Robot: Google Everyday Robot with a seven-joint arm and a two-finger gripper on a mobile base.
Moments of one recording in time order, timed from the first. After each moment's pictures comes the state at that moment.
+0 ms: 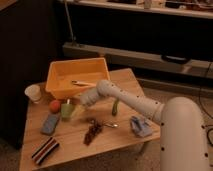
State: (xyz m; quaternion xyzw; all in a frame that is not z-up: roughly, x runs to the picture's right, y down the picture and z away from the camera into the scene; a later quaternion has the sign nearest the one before) arm -0.188 0.100 0.869 -0.32 -0.41 0.17 0.84
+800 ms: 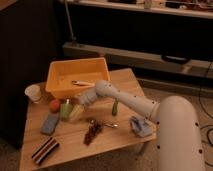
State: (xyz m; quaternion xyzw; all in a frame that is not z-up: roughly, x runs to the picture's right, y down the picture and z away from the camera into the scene) arm -0.197 0.095 0.881 -0.31 -0.41 0.17 0.84
